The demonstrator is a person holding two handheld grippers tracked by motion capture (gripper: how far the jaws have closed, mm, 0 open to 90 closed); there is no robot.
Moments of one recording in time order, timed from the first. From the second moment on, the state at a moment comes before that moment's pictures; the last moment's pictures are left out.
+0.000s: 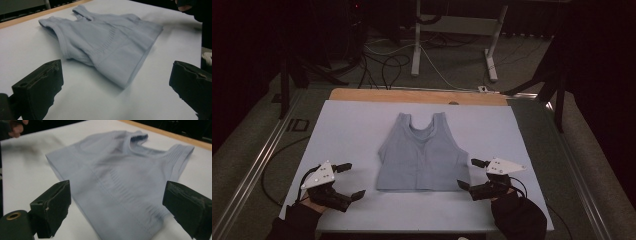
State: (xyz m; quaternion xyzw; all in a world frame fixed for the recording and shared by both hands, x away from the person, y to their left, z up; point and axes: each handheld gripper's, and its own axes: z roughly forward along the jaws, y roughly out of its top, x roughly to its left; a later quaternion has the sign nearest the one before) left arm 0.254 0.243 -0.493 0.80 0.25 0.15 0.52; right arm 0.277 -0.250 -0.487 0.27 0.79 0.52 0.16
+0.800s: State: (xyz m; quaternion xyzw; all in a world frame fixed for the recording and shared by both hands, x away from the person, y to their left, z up) left arm 0.267 0.228 -0.459 0.81 0.26 0.16 0.50; right arm 0.325 -0.209 -0.428 0.22 0.80 0.53 0.19
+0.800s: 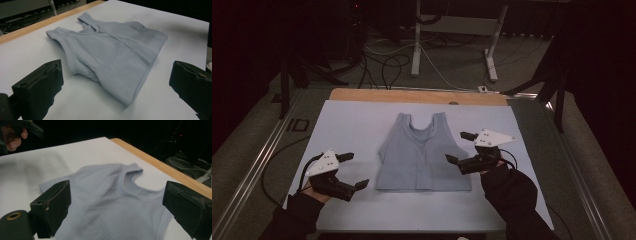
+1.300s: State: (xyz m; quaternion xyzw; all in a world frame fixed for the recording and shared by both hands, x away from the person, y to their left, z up) left arm 0.273 0.214 -0.451 0.82 0.26 0.17 0.48; right arm 0.363 -0.169 -0.420 0.20 0.81 0.52 0.18
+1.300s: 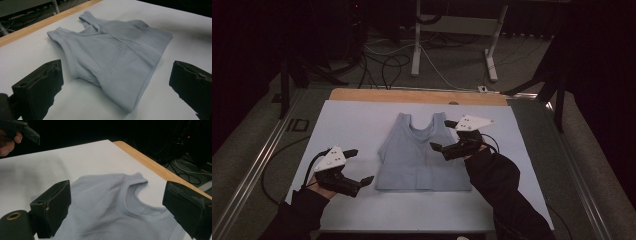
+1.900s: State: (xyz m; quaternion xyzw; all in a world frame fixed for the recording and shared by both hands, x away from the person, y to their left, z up) left arm 0.280 0.187 -0.456 0.82 0.27 0.17 0.47; right arm 0.395 -0.124 -0.419 0.19 0.81 0.53 0.17
